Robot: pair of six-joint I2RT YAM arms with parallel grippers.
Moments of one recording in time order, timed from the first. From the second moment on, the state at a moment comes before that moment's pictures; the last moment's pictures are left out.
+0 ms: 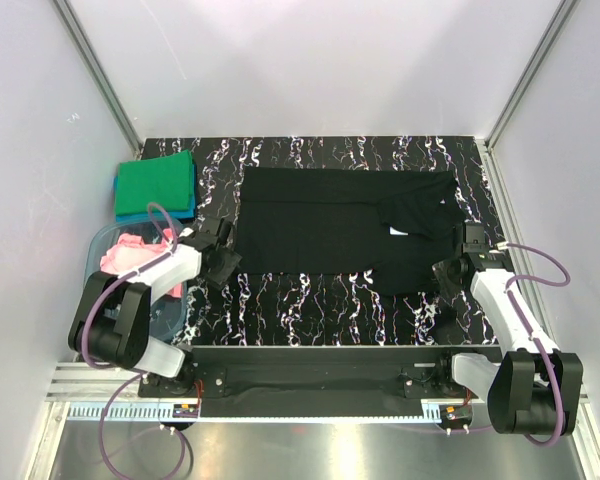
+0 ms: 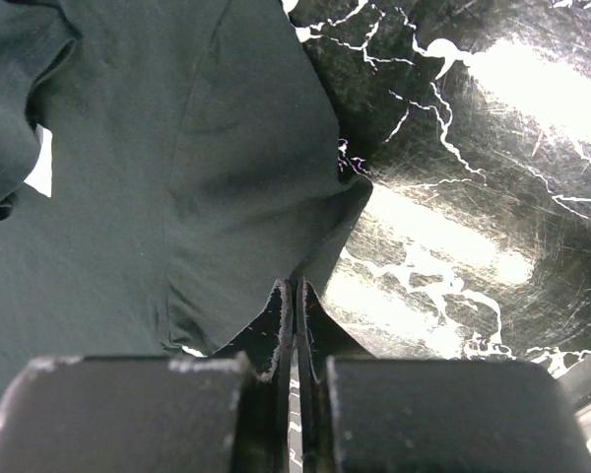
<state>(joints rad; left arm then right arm) -0.31 1.44 0.74 -0.50 -0.20 -1.29 -0.03 1.09 0.68 -0.73 0.17 1.17</state>
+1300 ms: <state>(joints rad) -0.32 1.57 1.13 -0.57 -0.33 -1.07 -0.03 1.24 1.04 -0.70 0.32 0.84</state>
